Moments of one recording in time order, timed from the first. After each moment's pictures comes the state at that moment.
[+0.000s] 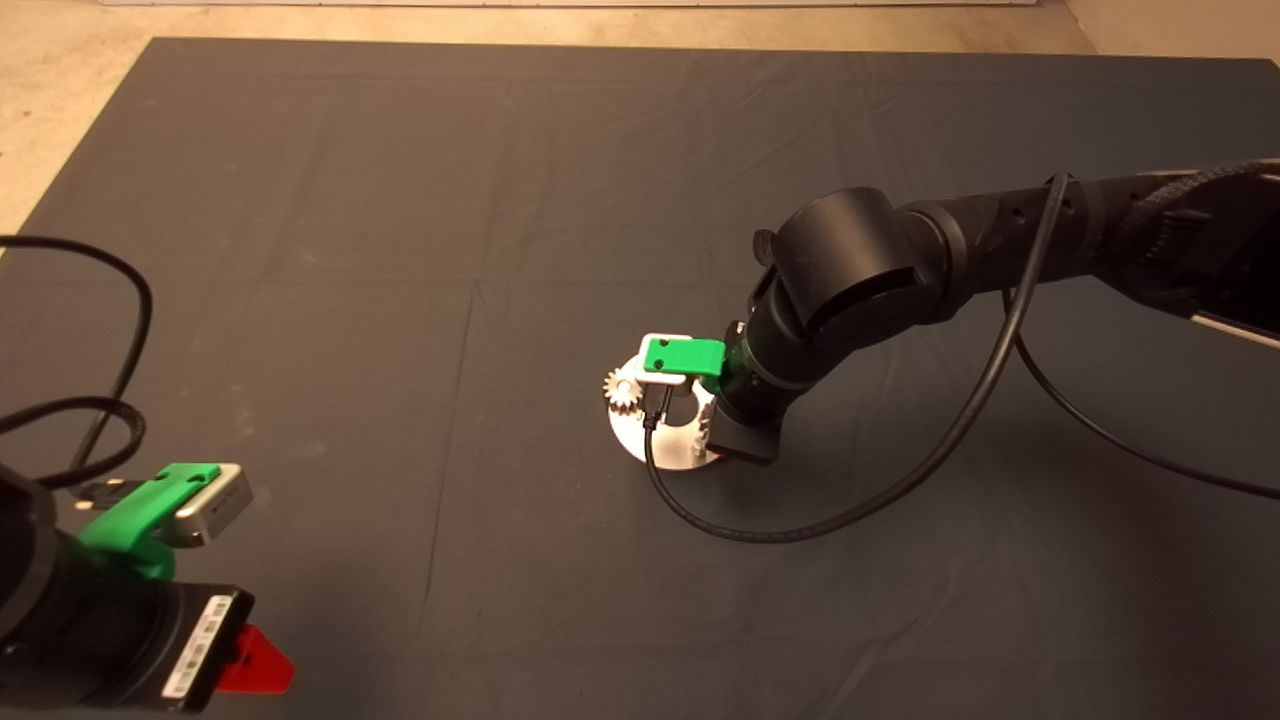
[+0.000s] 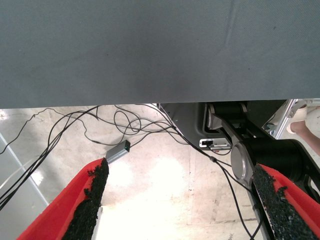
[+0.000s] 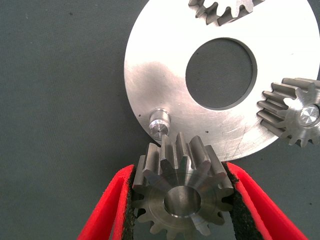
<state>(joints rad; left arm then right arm) -0.54 1.91 -0.34 -0.01 1.53 -1.54 0.35 2.79 -1.01 -0.37 -1.53 0.49</state>
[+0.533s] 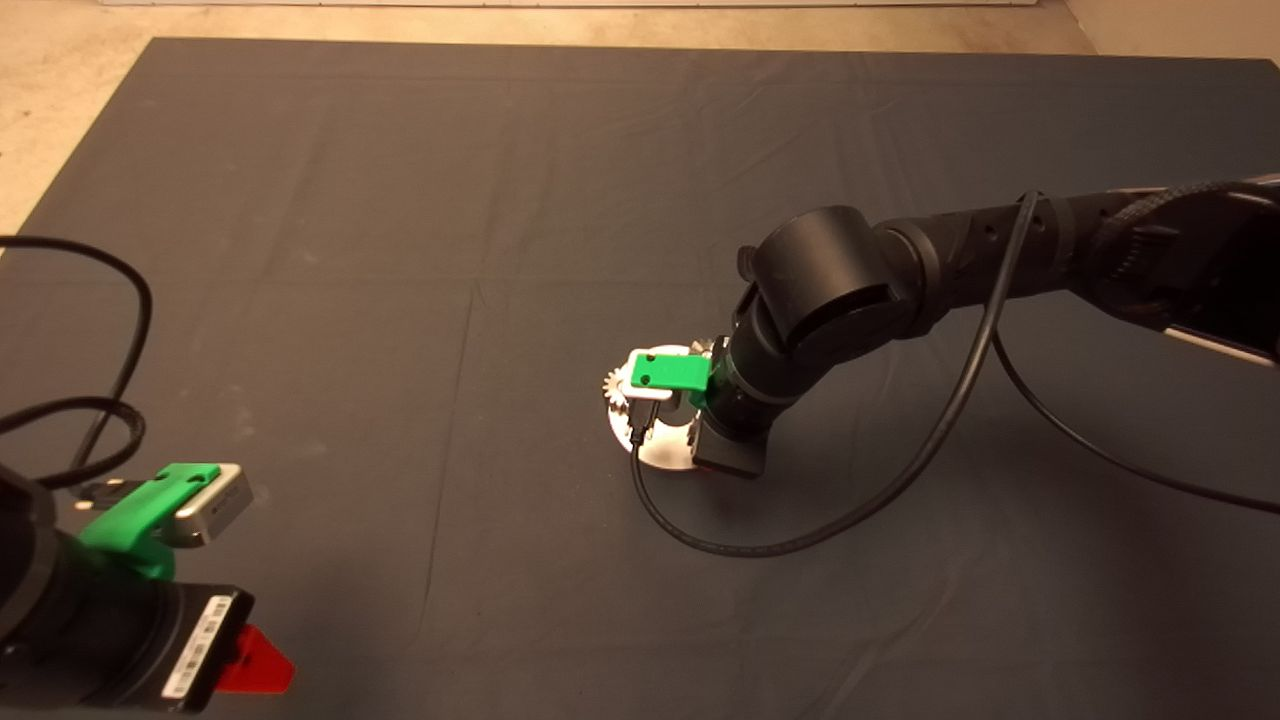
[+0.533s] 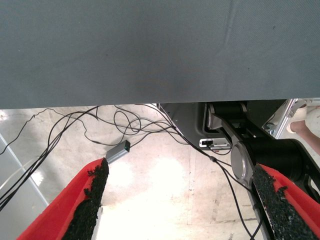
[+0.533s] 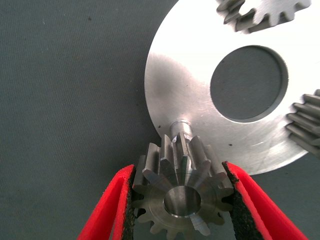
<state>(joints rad) -0.54 1.91 -0.34 -0.01 1.53 -1.54 0.31 2.81 -1.03 -0.37 -1.53 0.49</state>
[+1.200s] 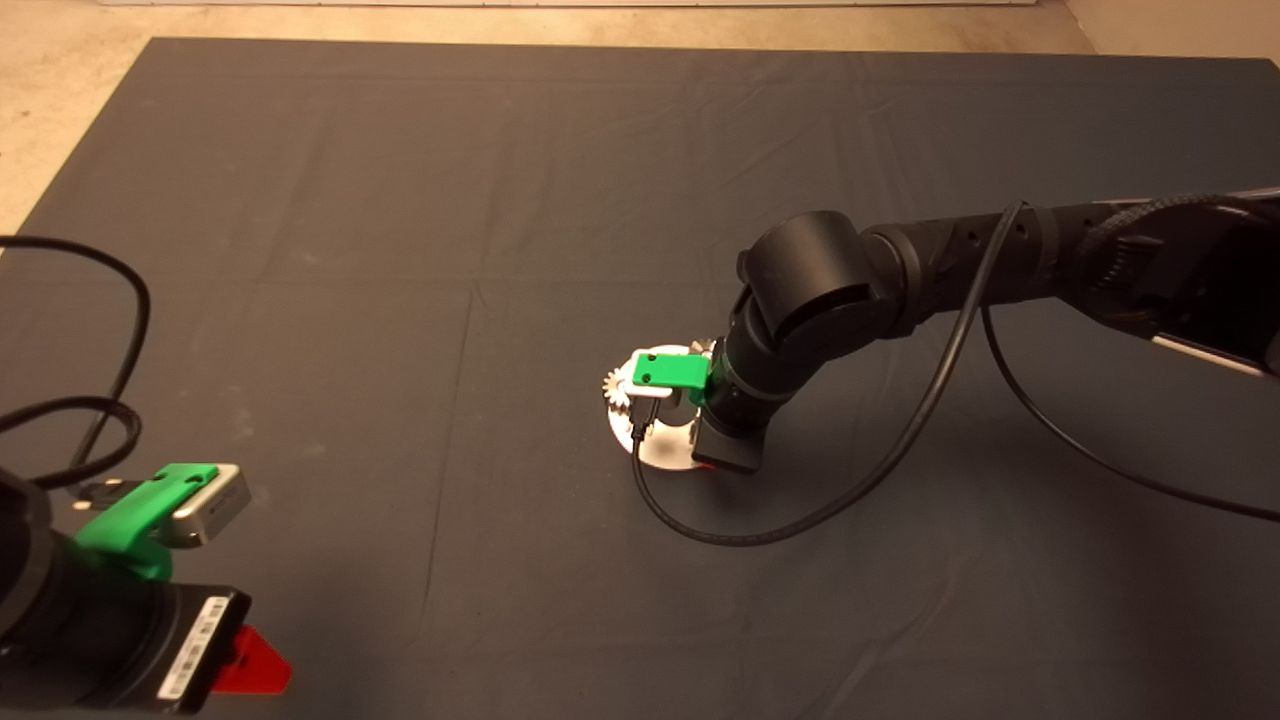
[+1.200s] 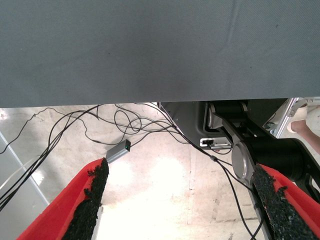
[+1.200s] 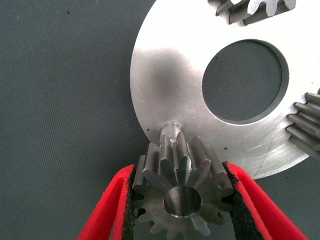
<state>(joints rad) -0.54 1.90 -0.34 -0.01 1.53 -1.53 0.30 2.82 -1.07 -0.38 -1.53 0.47</state>
